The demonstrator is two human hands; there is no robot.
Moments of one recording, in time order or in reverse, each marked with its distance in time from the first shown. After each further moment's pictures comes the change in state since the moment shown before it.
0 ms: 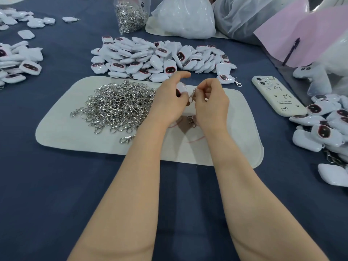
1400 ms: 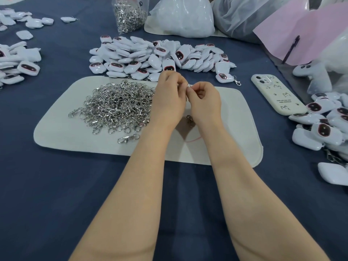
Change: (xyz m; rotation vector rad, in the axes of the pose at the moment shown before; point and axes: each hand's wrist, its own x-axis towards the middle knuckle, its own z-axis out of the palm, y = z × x) left_hand 0.004 -0.005 0.010 0.194 0.213 0.159; right_hand 0.002 -0.004 0.008 0.164 -0.091 0.175
